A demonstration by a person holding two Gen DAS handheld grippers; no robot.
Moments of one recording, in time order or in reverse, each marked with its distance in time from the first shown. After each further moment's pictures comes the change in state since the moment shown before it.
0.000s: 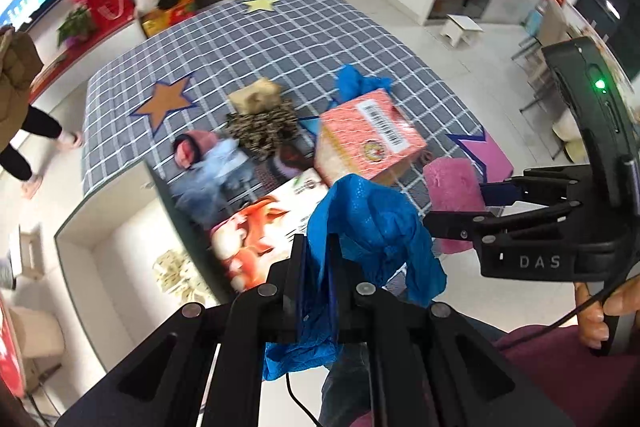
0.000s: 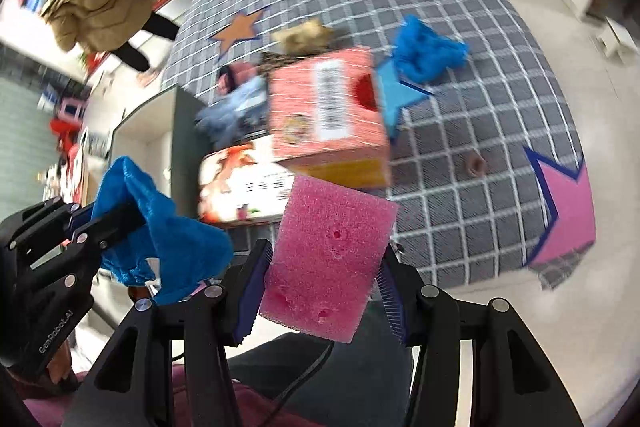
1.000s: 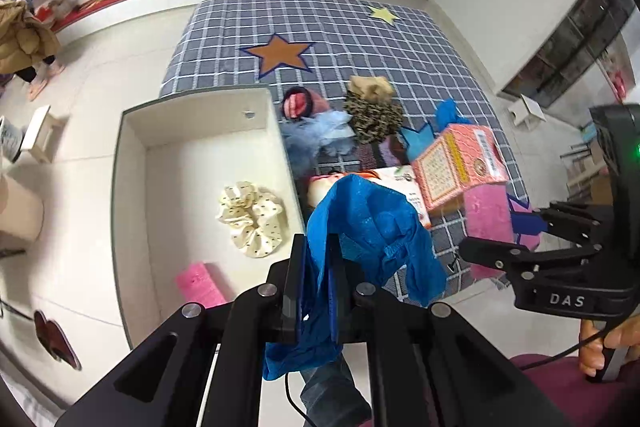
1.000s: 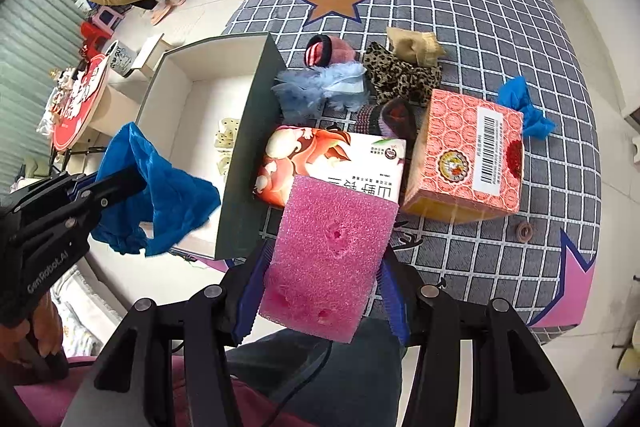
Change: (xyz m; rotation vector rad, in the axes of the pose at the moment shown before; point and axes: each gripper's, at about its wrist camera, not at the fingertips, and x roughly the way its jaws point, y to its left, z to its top) left arm -0.026 0.088 -0.068 -0.431 -0.060 0.078; right arm 0.019 0.093 0.004 -0.317 0.061 -0.018
